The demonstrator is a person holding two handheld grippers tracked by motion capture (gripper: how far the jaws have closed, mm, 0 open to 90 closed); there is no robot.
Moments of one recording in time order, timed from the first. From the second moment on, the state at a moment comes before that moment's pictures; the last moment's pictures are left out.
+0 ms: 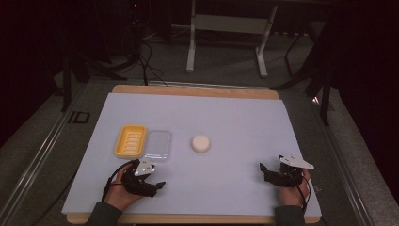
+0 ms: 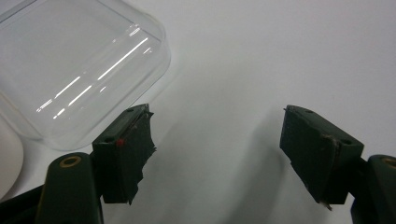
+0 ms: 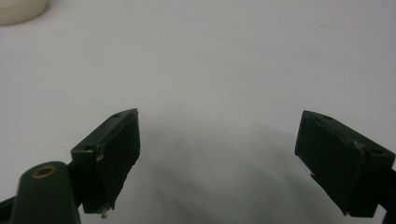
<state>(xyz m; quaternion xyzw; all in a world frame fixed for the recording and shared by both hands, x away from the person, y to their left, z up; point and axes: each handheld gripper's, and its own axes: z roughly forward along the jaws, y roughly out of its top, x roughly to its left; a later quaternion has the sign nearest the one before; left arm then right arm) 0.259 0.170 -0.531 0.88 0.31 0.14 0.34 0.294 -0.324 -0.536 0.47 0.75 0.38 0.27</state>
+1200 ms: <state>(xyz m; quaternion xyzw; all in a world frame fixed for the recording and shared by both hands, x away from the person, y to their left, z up) 0.303 0.144 -0.499 0.91 0.25 0.14 0.31 0.293 -0.322 -0.536 0.46 0.76 0.38 0.27</state>
